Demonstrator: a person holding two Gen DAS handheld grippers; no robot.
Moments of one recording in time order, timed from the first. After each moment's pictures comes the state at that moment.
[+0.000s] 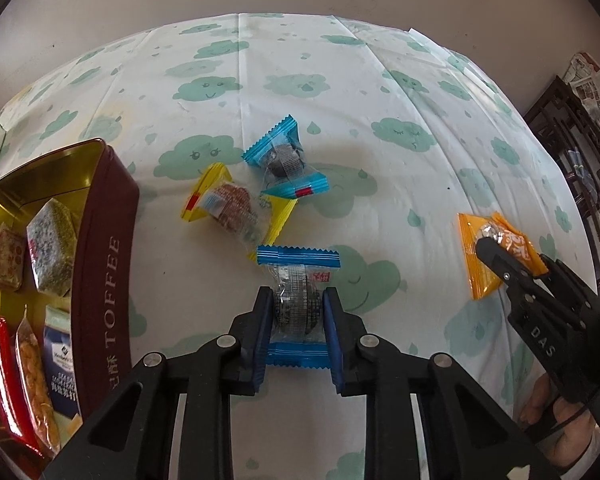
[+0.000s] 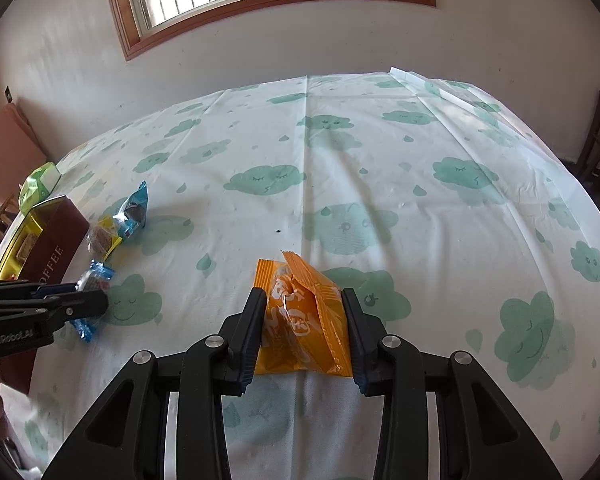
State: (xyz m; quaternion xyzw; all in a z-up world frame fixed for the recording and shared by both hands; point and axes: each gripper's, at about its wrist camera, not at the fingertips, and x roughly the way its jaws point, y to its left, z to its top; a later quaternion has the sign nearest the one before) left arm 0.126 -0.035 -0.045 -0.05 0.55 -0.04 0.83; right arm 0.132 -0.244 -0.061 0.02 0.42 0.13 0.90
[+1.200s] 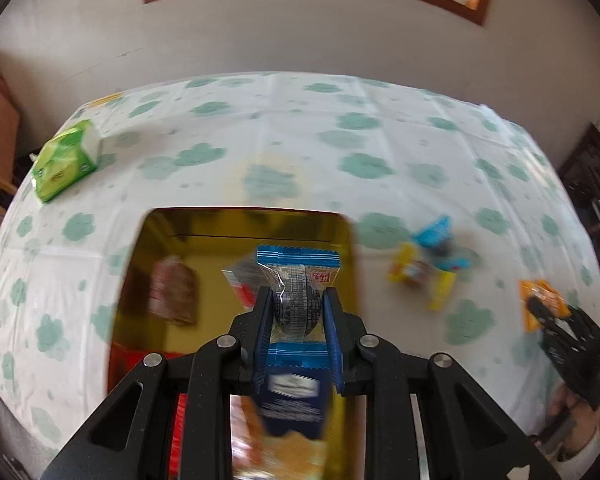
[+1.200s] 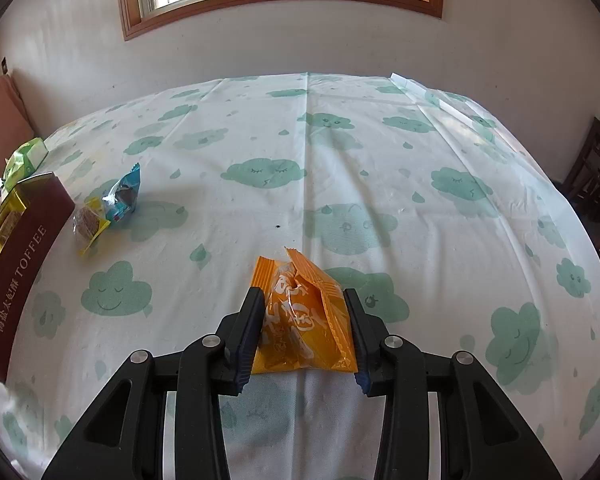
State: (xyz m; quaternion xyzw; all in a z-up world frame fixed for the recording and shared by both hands) left arm 0.113 0.108 0.022 -0.05 0.50 0.06 0.86; right arm 0.131 -0.230 -0.062 -0.03 0.42 0.11 0.90
